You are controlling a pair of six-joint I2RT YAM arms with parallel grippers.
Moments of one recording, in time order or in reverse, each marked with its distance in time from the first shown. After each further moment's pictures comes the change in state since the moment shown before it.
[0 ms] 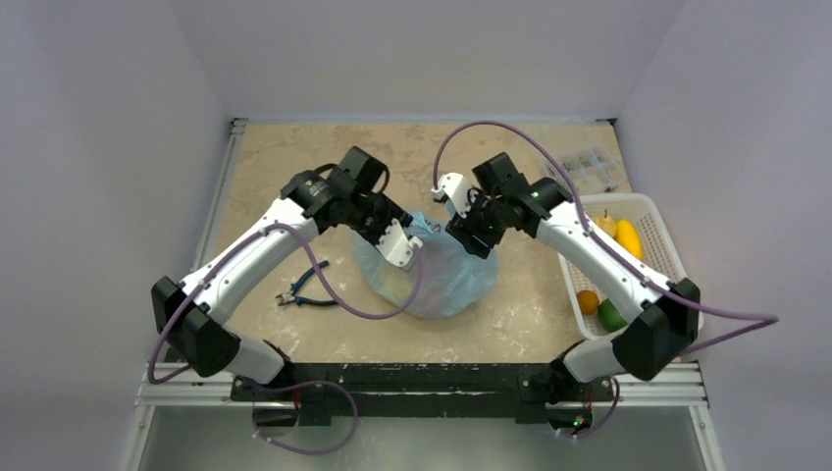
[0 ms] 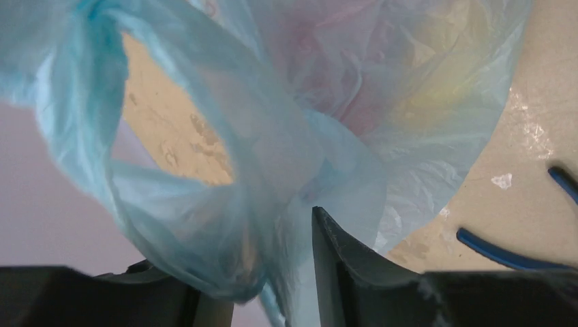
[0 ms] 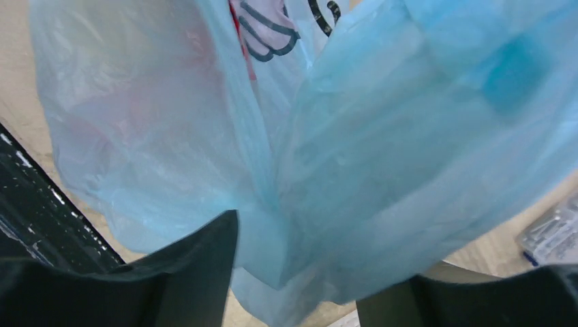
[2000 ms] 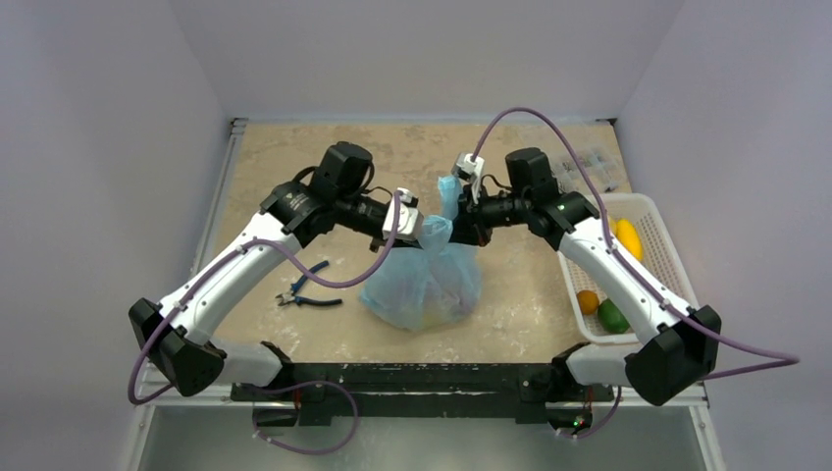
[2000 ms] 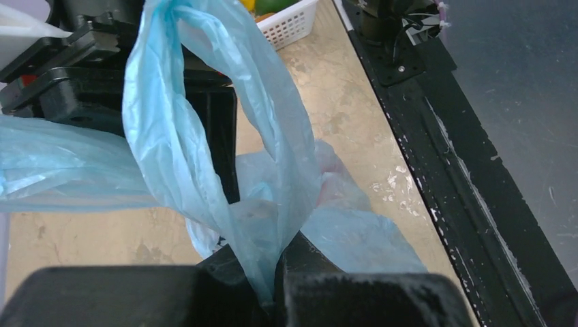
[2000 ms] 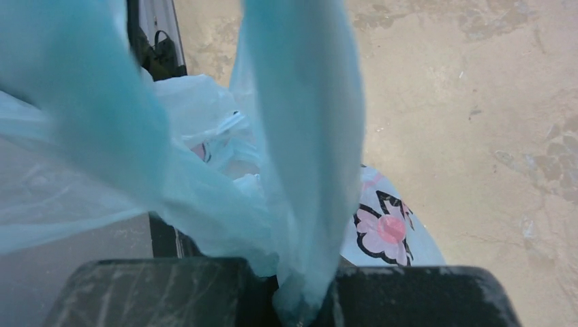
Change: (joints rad) left arm 0.034 -0.141 -0.026 0.234 0.681 -0.762; right arm -0.138 -0.180 -0.171 0.401 -0.713 0.264
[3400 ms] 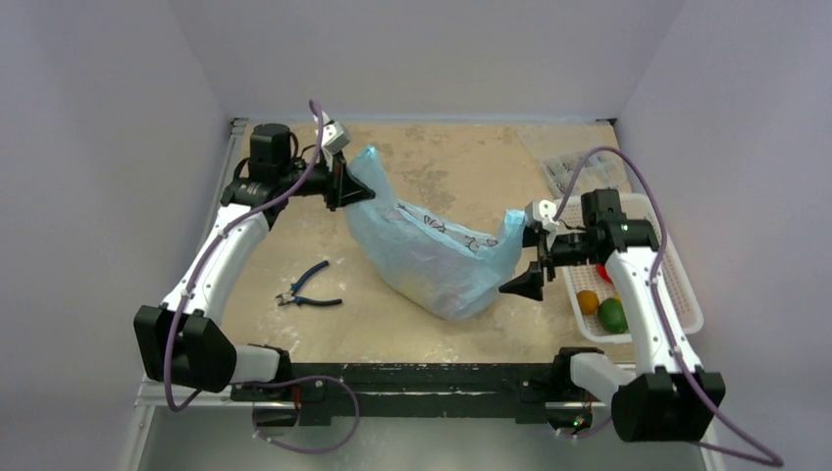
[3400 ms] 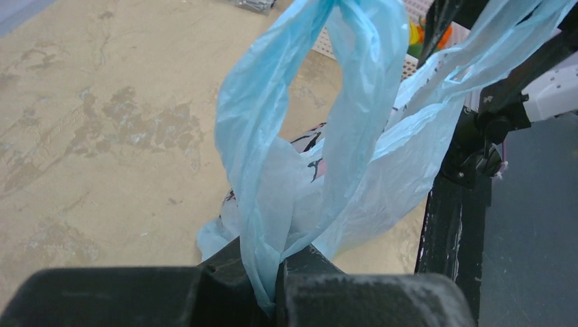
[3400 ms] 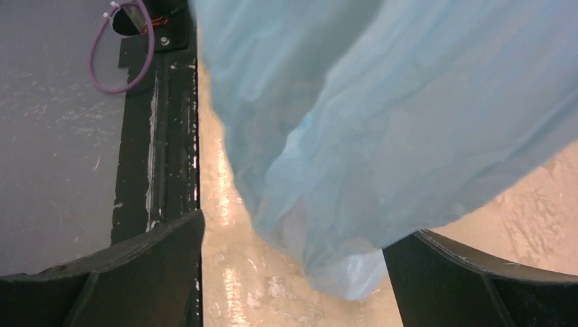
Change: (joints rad) left arm 0.498 0.010 -0.187 0.380 0.077 -0.694; right arm -0.475 -0.157 -0.138 -0.690 -0.382 -1.049
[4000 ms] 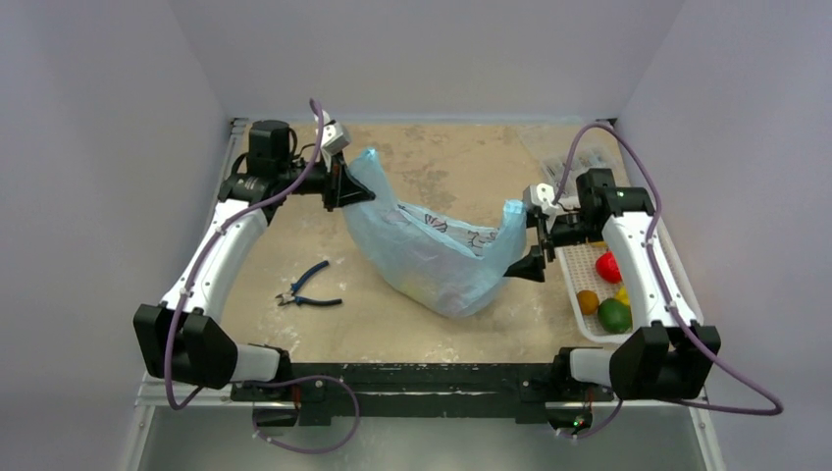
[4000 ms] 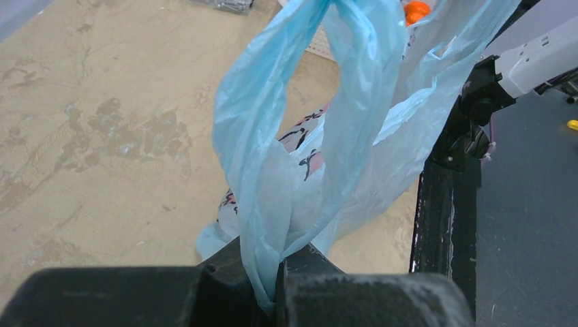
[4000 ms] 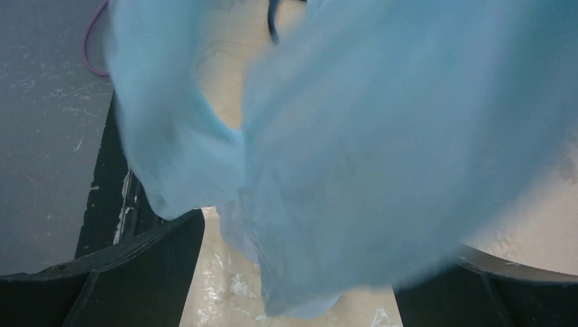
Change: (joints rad) left arm 0.006 0.002 0.026 -0.065 0.055 0.077; right arm -0.015 0.176 0.145 -0.092 -0.001 -0.183
